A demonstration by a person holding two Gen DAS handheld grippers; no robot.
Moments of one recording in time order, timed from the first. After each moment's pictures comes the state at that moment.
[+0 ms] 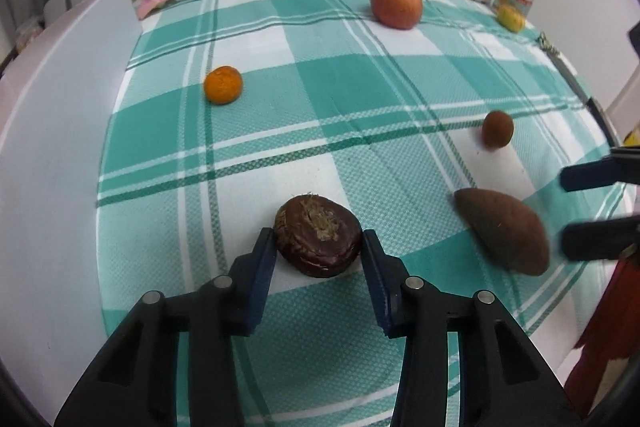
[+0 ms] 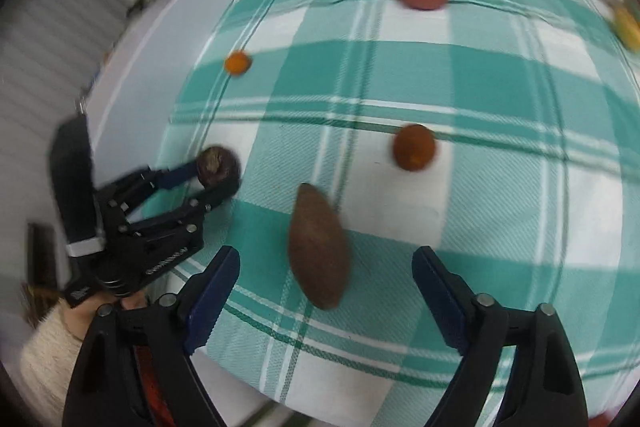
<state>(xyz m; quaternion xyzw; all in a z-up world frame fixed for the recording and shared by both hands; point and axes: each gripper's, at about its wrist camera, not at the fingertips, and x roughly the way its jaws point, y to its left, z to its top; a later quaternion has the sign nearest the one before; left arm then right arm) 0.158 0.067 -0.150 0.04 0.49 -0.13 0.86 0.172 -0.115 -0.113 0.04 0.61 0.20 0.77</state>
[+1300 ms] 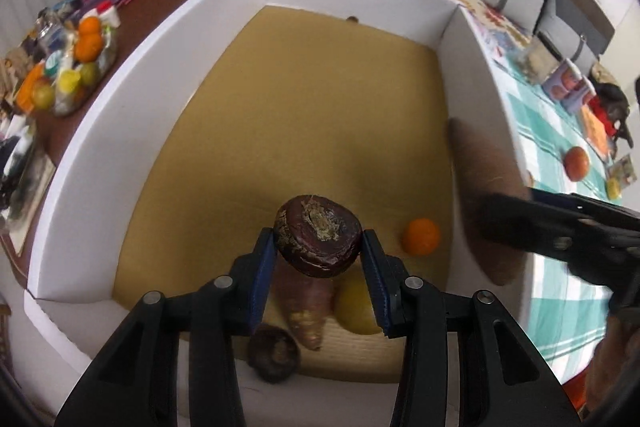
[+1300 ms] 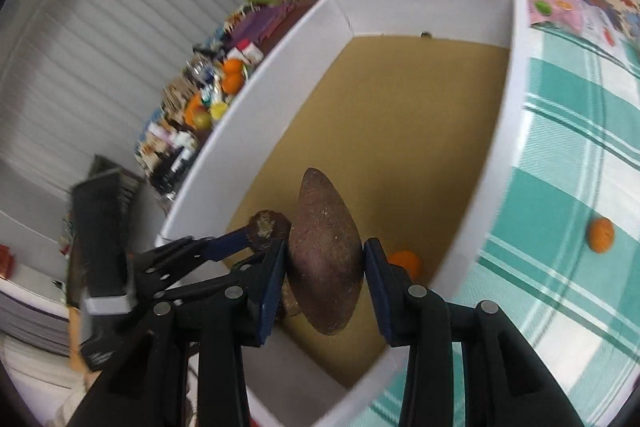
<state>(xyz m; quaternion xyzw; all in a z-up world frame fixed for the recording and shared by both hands) 0.146 0.349 -0.087 -0.13 0.52 0.09 0.84 0.232 0.212 -0.059 0.03 0.55 0.40 0.73</state>
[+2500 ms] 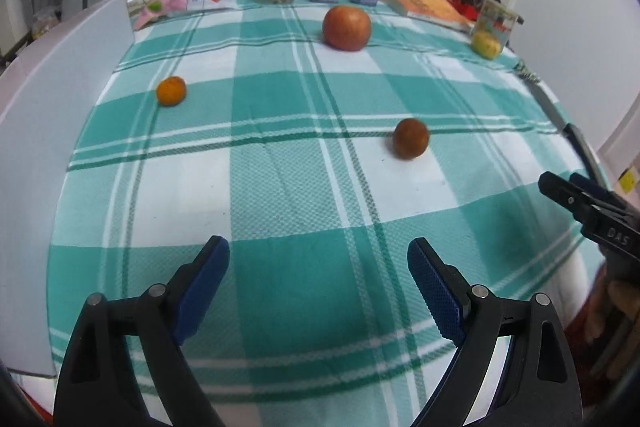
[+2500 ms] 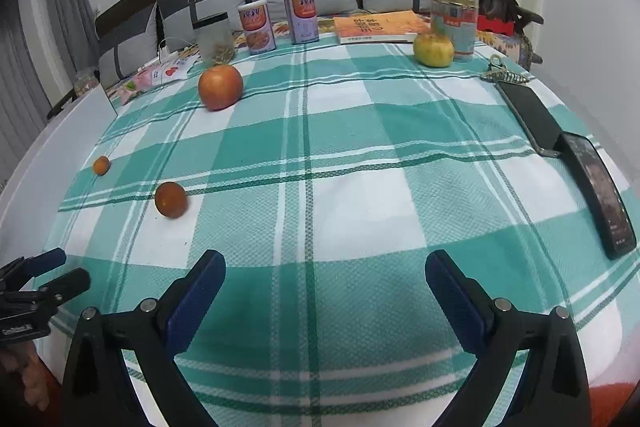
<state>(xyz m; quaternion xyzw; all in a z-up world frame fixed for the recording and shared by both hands) 0.115 -0.004 -0.138 0.00 0.45 -0.12 0.88 0.101 -0.272 -0.123 0.06 0.40 -0.02 0.91</state>
